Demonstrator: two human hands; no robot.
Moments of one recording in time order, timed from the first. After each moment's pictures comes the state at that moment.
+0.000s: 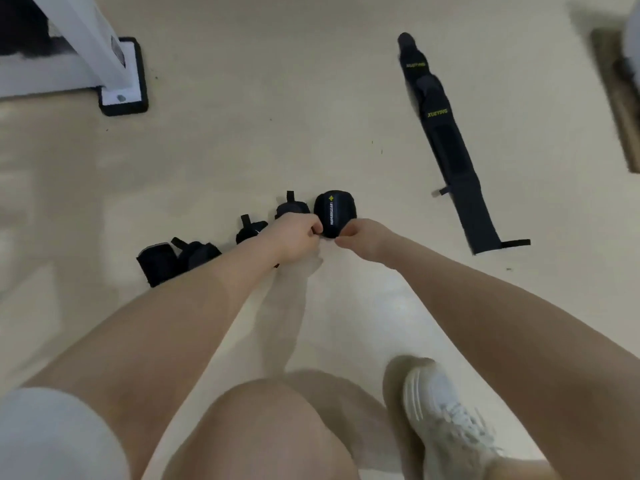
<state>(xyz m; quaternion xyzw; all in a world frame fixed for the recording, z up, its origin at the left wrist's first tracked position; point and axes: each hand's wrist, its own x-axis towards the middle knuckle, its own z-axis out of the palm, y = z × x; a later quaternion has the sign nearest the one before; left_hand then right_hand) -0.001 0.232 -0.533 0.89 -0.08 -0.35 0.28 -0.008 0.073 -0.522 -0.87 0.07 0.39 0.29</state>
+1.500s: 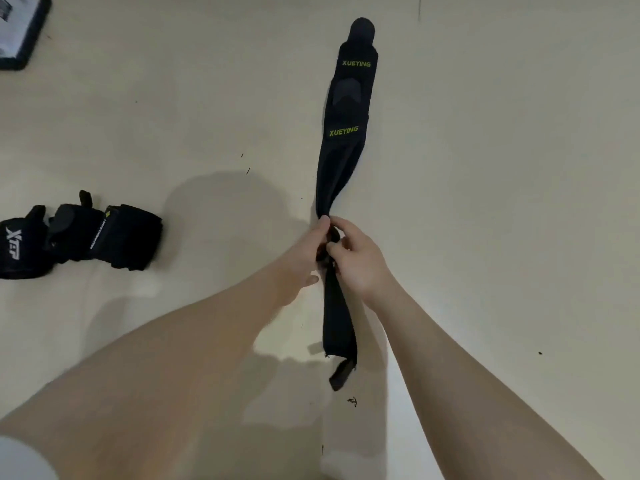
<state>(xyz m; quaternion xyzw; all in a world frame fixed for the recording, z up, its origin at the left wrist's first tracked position) 0.125 -0.188 -0.655 0.60 0.35 -0.28 0.66 0.148 -0.297 -0.646 -0.77 0.01 0.33 0.55</state>
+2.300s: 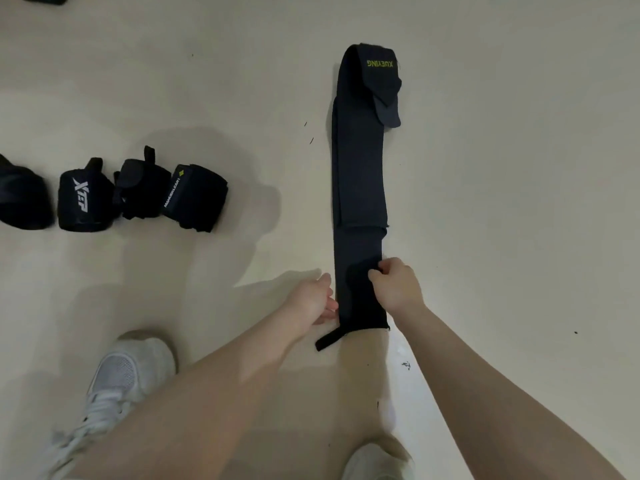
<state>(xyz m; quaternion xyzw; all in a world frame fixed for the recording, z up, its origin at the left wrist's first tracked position) 0.013 -0.131 -0.662 0.58 0.48 -0.35 0.56 0.073 -0.259 -0.670 -0.86 0.13 0.38 0.31</state>
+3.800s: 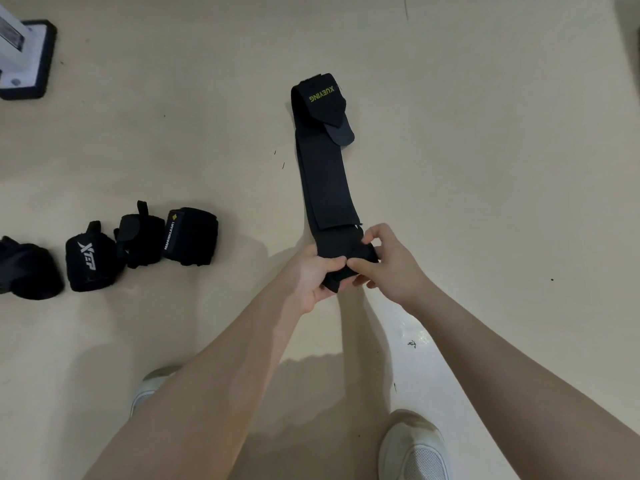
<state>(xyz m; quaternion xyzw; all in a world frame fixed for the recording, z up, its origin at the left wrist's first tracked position) 0.044 -0.122 -0.593 0.47 0.39 -0.28 0.74 0.066 -0.262 -0.588 -0.78 0.05 0.32 0.53</state>
